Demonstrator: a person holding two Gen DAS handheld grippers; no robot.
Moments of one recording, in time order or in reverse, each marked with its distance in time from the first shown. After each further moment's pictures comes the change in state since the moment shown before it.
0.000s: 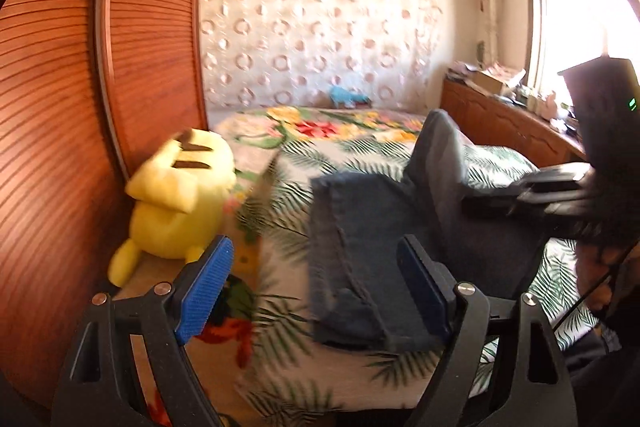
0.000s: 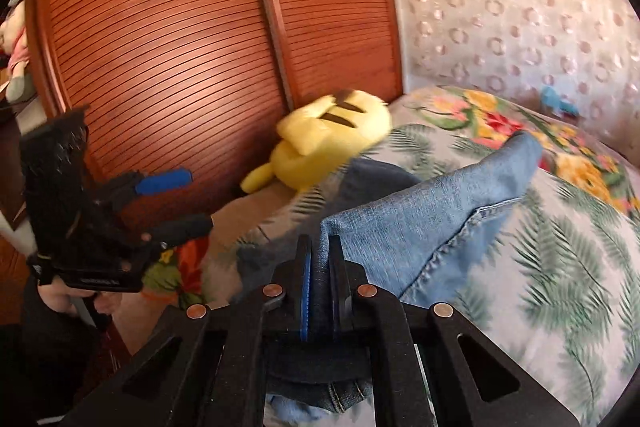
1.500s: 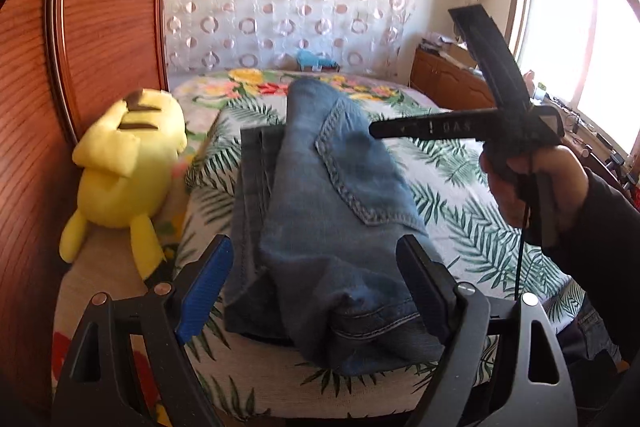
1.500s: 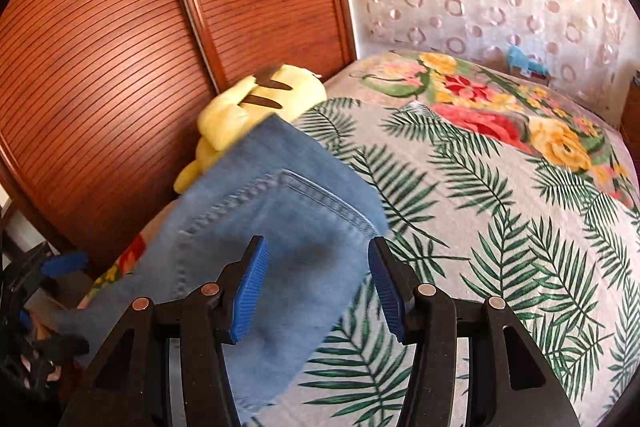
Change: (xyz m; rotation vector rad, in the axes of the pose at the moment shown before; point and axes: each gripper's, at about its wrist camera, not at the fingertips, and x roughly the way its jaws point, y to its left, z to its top) left arm 0.055 -0.043 -0.023 -0.019 0.155 -0.140; right arm 0.079 -0.119 0.027 0.136 0.104 -0.154
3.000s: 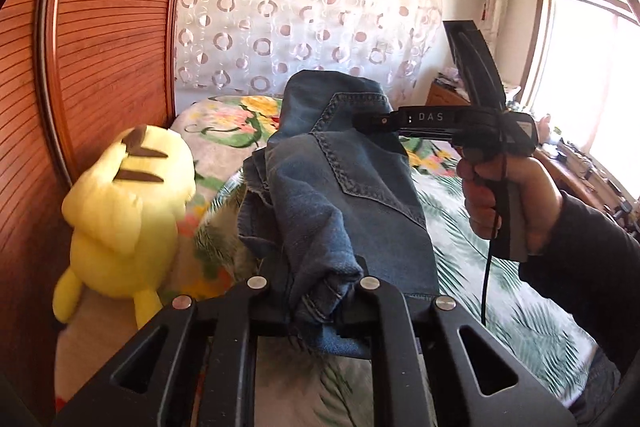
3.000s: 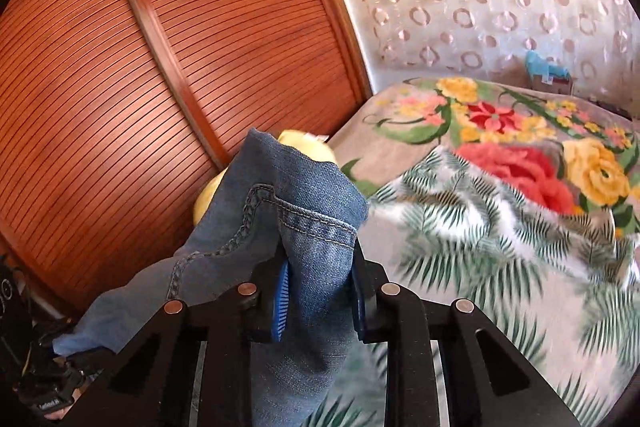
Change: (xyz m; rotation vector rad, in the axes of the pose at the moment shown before) left arm 0.069 0.072 0.114 -0.060 -0.093 0.004; right arm 0.127 -0.068 0.153 0.101 -0.114 0.112
